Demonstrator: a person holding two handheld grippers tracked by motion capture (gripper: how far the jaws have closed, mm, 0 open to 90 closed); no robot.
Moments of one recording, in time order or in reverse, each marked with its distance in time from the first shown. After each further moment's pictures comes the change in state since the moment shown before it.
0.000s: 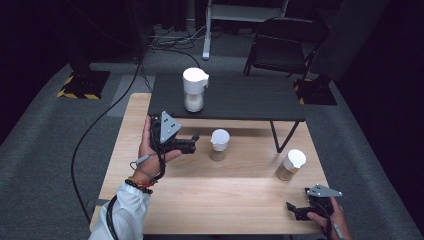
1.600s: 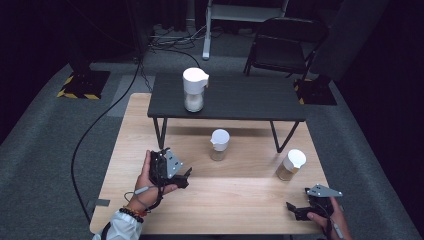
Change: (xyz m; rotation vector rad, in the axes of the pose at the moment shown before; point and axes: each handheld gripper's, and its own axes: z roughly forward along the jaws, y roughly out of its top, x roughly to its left) left arm -0.032 -0.072 0.003 0.270 0.023 0.156; right arm 0.000 0.000 0.000 0.000 0.000 0.000
